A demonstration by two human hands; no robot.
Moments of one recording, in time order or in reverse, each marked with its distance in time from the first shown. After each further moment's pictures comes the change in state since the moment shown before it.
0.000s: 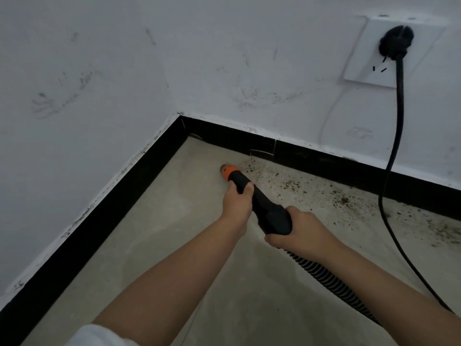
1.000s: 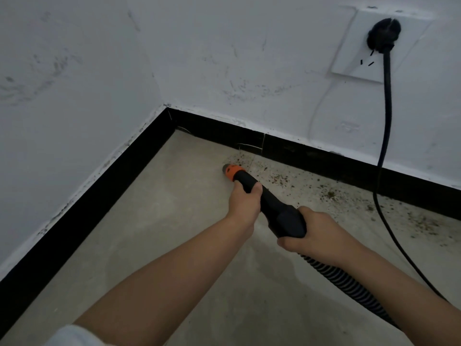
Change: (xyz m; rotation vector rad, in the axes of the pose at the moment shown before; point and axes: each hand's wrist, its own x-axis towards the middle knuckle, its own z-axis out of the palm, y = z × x) left_hand -0.008 -0.012 0.028 -0.013 -0.065 -0.075; right_hand -0.024 0.022 -0.024 -0.086 -0.022 0.028
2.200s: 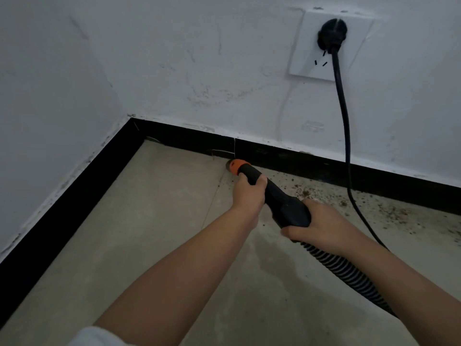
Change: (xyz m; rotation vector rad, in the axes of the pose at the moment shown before) left_hand 0.015 0.012 0.063 0.059 -0.100 0.015; right_hand 0.001 0.036 -0.033 0.087 0.101 0.086
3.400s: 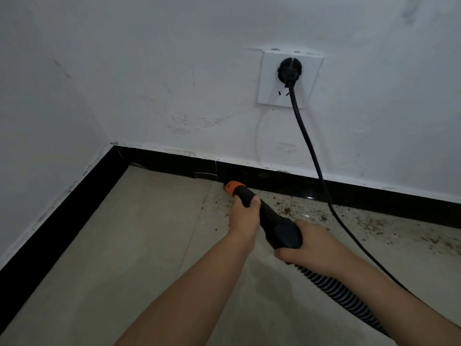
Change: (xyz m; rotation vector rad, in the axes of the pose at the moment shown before) left_hand -0.008 -0.005 0.028 0.002 -0.010 -0.004; right_hand -0.013 0.017 -0.013 0.033 0.024 0.040
